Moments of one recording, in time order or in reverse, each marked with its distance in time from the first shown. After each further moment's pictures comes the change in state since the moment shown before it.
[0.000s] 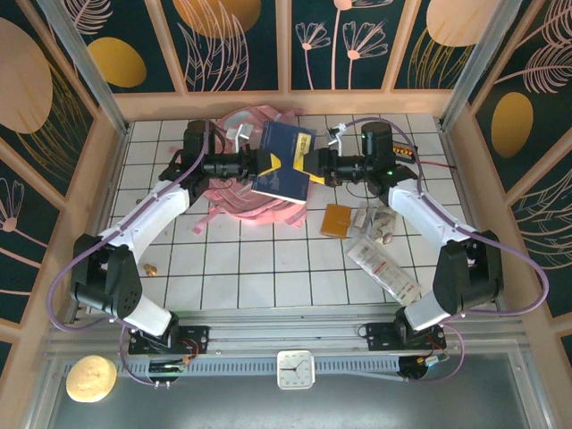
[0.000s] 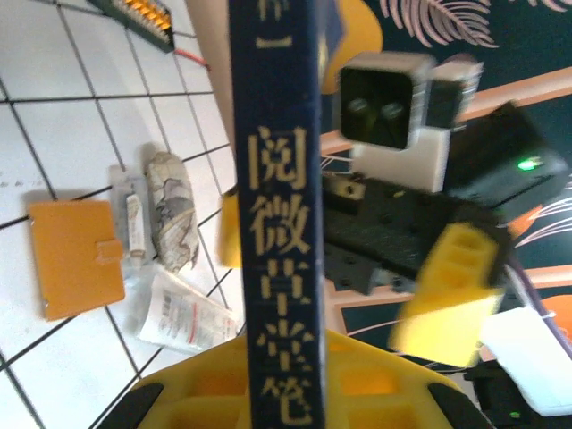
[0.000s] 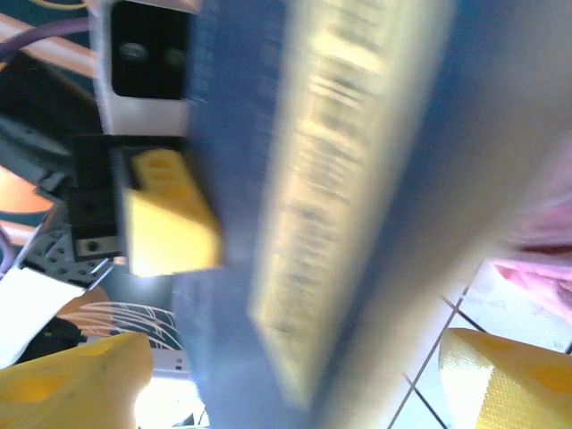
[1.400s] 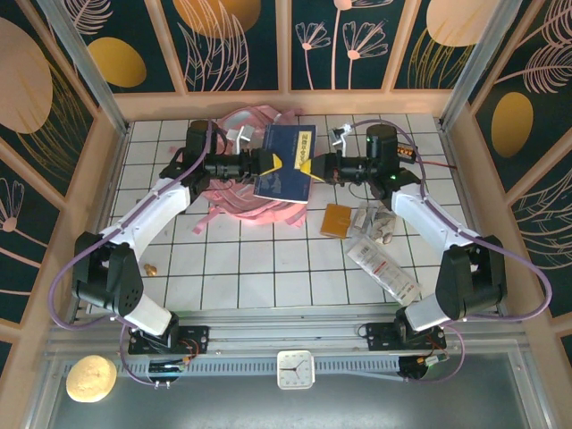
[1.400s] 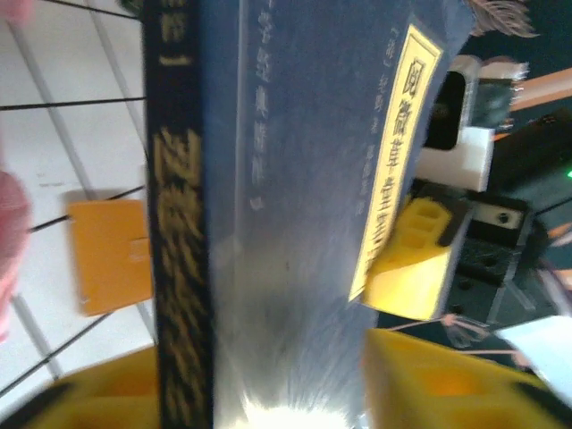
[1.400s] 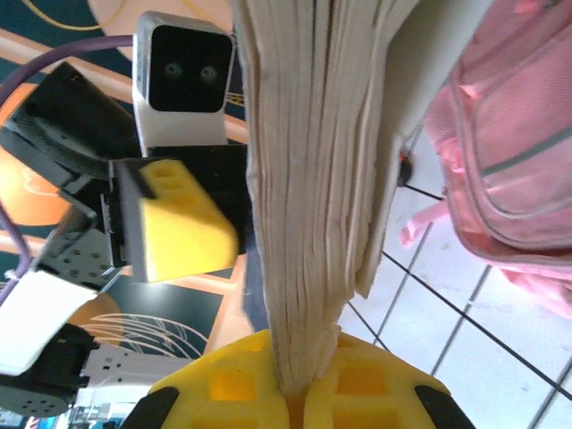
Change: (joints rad) left arm 0.001 0.019 0.030 -0.169 -0.070 0.153; right arm -0.023 -0.036 -0.037 0.055 0.016 0.056
